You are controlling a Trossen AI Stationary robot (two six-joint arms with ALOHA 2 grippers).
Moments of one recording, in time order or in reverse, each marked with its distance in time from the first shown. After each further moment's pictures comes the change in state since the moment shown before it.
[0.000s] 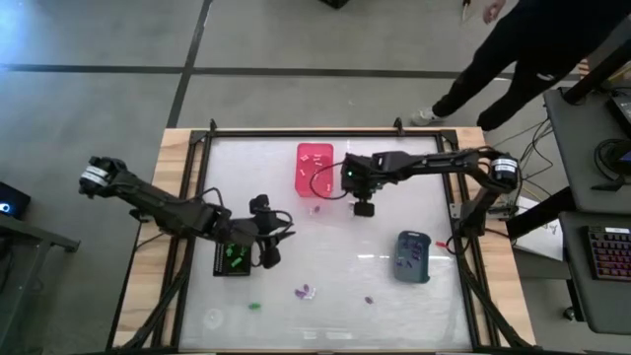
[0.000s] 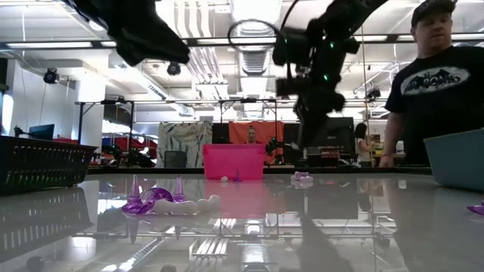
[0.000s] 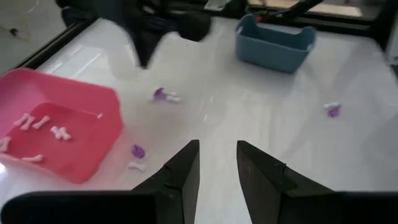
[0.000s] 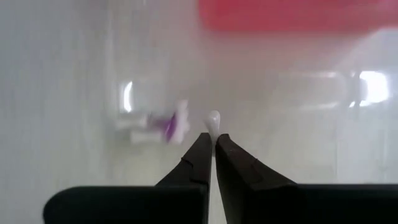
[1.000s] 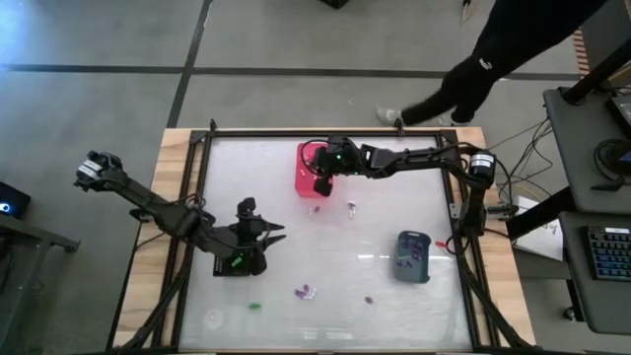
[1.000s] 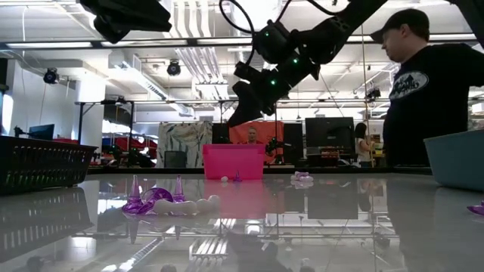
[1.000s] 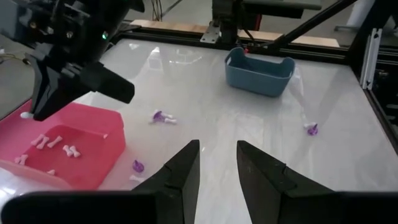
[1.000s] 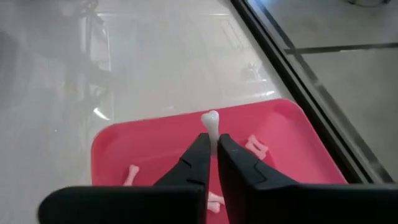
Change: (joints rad) left arm -0.143 -0.104 0.000 -0.032 -0.168 -0.018; right arm -0.051 0.166 0.073 0.729 0.018 0.088
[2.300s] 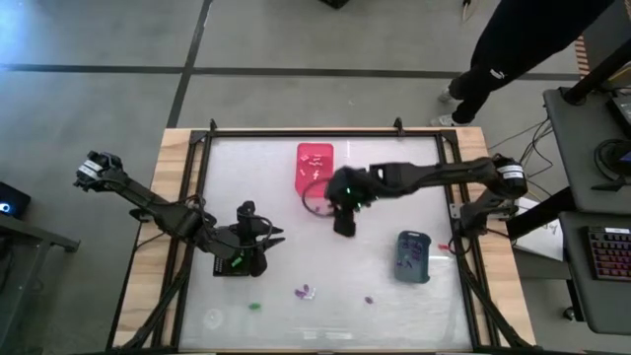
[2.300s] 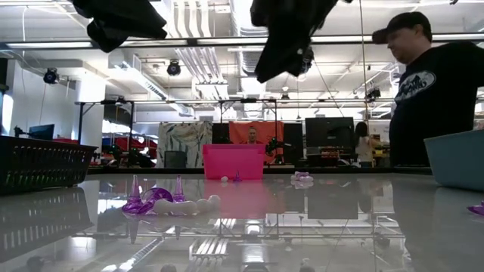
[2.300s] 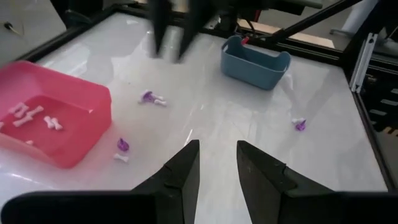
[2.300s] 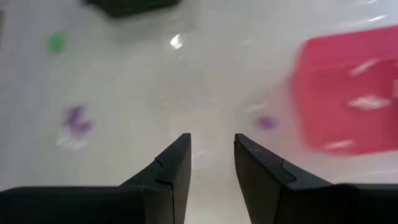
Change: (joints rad) left arm 0.000 0.005 0.000 -0.045 0.042 -0.147; right arm 0.291 -0.219 0.144 -0.676 -0.118 0.289
